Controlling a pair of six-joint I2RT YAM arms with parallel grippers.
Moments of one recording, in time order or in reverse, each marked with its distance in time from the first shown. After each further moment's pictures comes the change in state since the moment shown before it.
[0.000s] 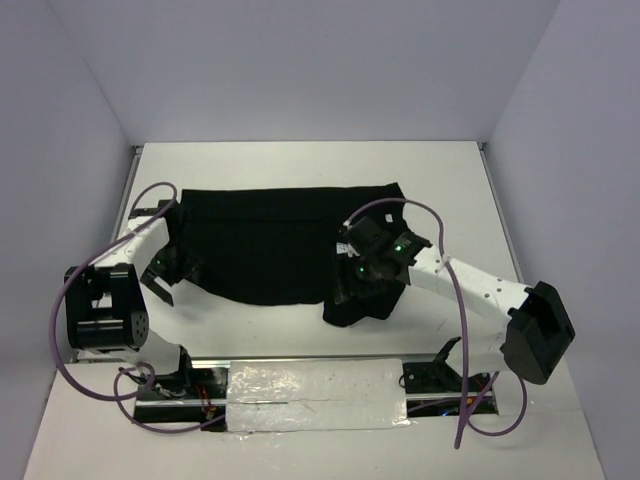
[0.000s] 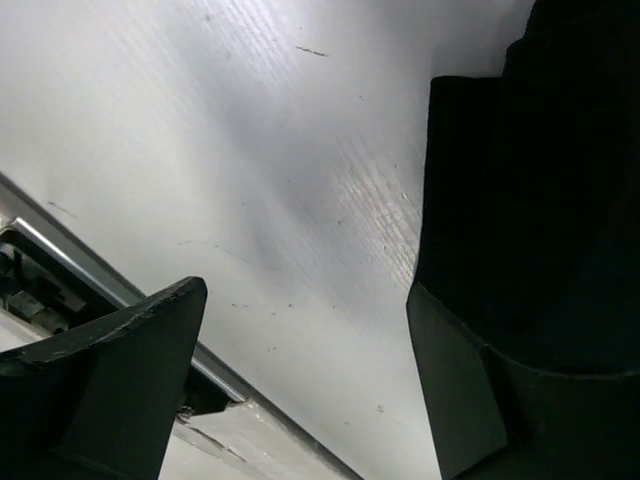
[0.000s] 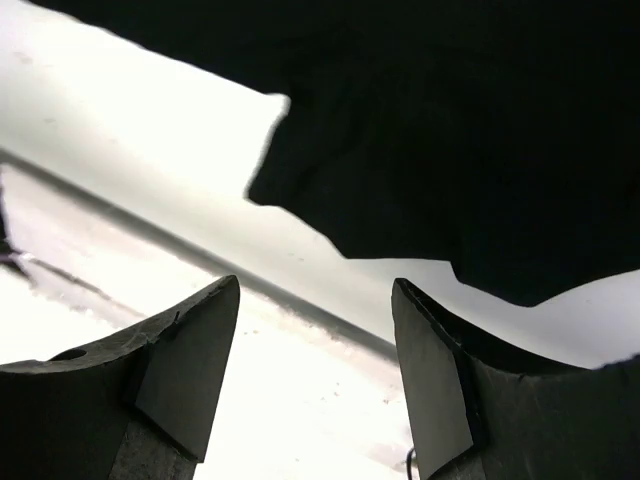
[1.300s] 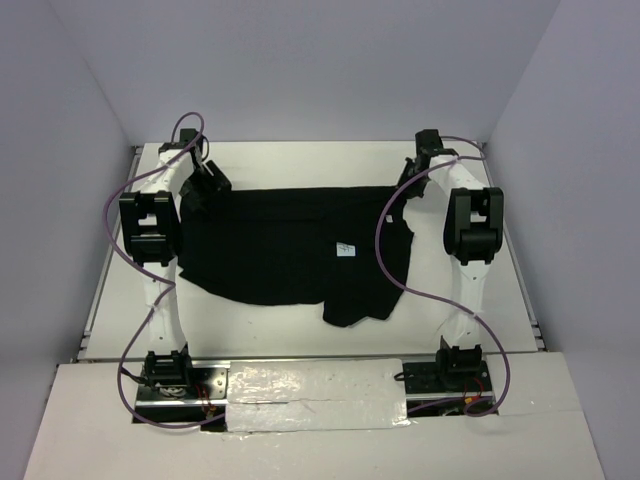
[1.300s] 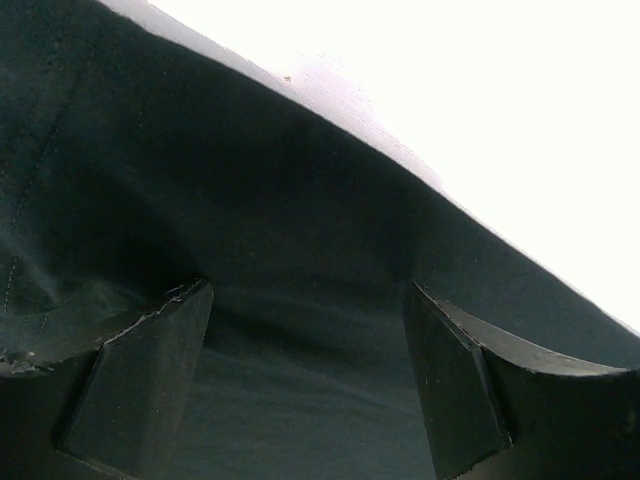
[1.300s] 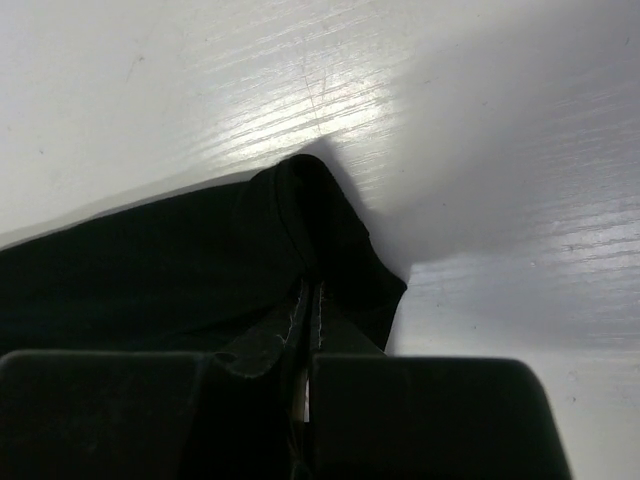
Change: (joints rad) left arm -0.028 0.837 1.017 0.164 0.260 0.262; right arm -0.745 0.947 0.851 0.116 0.003 -0.059
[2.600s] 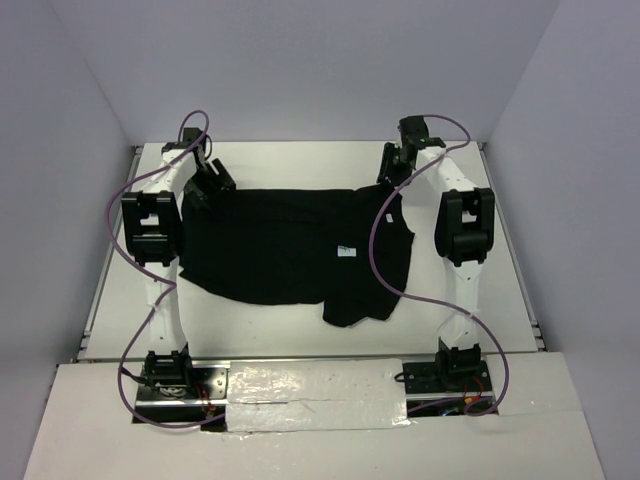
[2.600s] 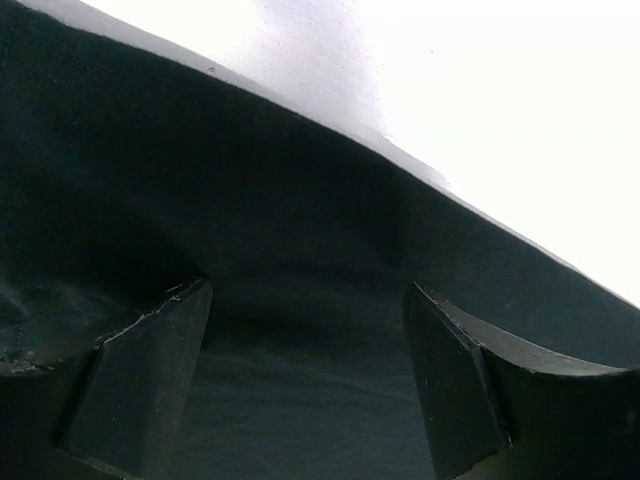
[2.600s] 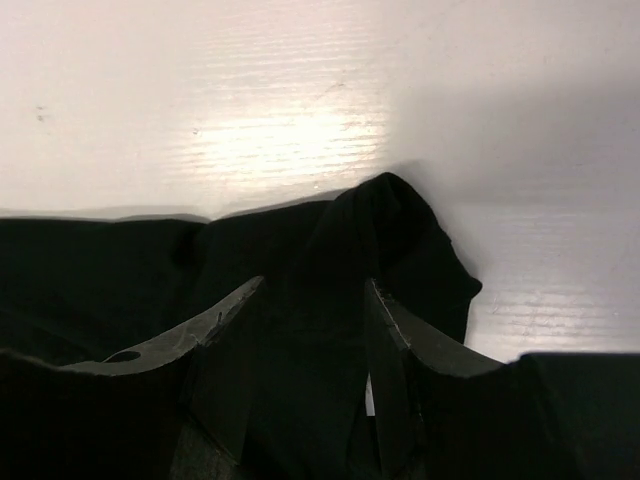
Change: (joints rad) left arm -0.017 0.000 0.005 0.024 0.050 0.056; right arm 0.092 -0.005 0.127 -0.013 -0.004 -0.138
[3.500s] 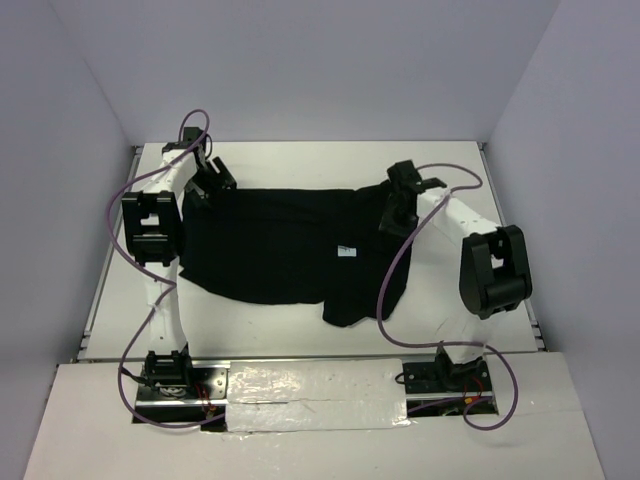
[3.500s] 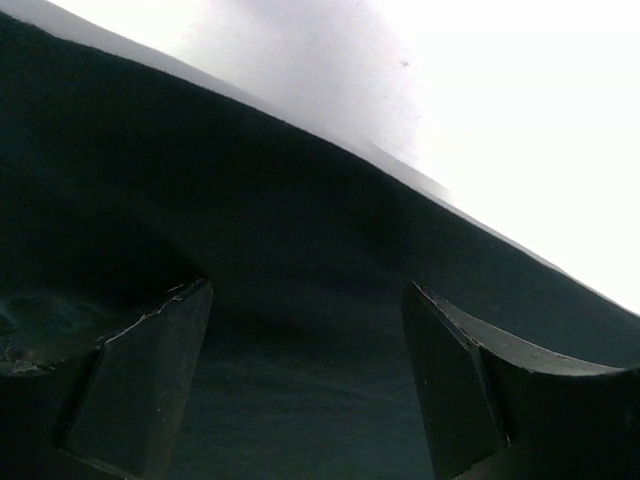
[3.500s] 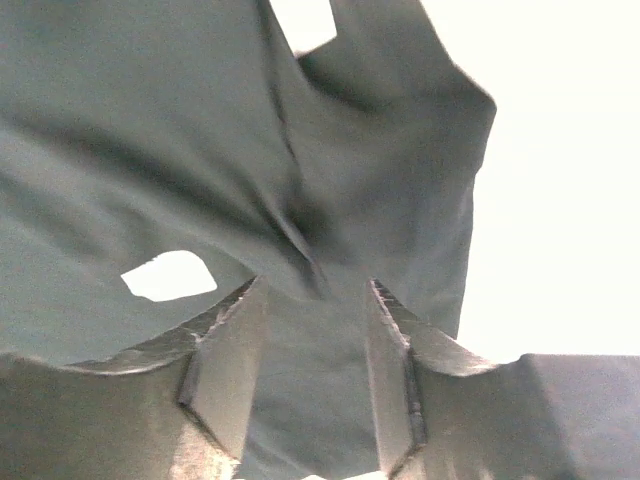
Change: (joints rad) left arm -0.001 0.004 0.002 0.030 0.015 -0.002; right arm 0.161 -0.529 -0.721 -0.078 0.240 0.287
